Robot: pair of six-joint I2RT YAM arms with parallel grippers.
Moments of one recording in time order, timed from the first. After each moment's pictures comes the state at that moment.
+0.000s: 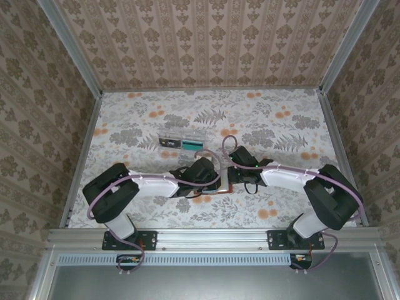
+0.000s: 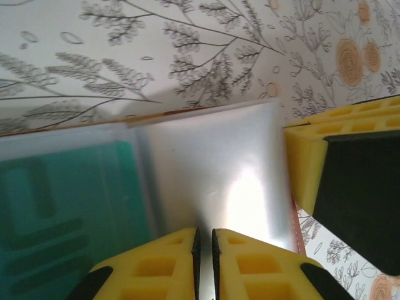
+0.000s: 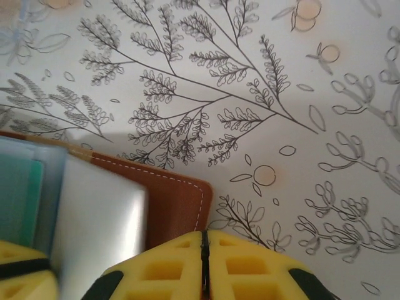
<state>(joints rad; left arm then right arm) -1.04 1.65 0.73 0.11 0.04 -0.90 0.65 1.49 0.72 -0.27 0.05 0.53</state>
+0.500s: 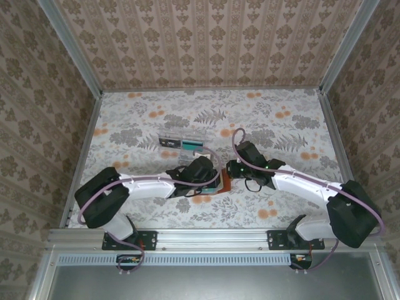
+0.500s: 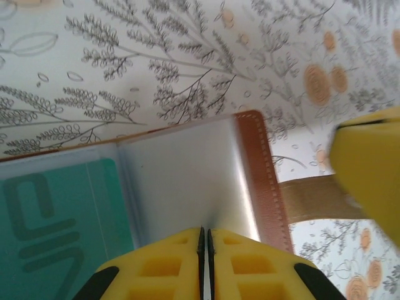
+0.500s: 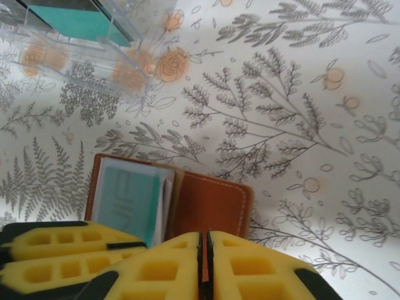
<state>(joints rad) -1.05 1.55 0.74 0.06 -0.02 -0.90 0.65 1.33 0.72 -0.26 -0.03 0.64</state>
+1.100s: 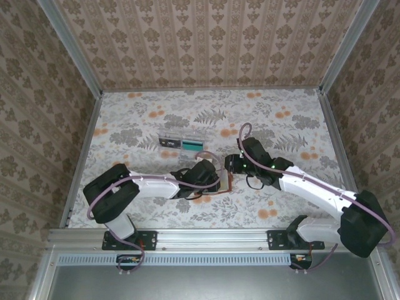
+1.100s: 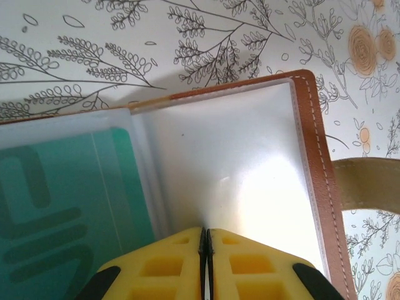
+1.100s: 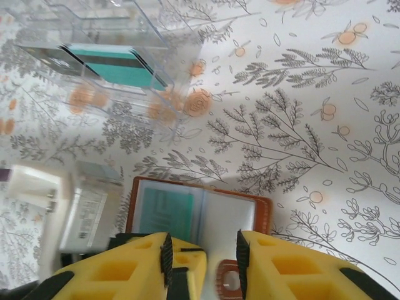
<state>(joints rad) -1.06 1.65 0.73 0.09 0.01 -0.90 0.66 1.21 0.77 -0.33 0.02 0.68</state>
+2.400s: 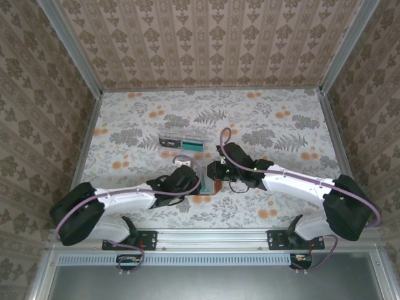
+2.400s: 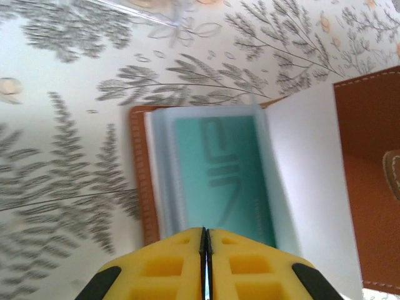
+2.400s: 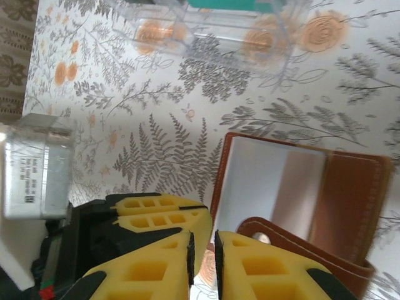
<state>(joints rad) -1.00 1.29 0.48 0.01 -0.13 -0.91 0.82 1.41 0.84 -0.20 -0.11 0.81</state>
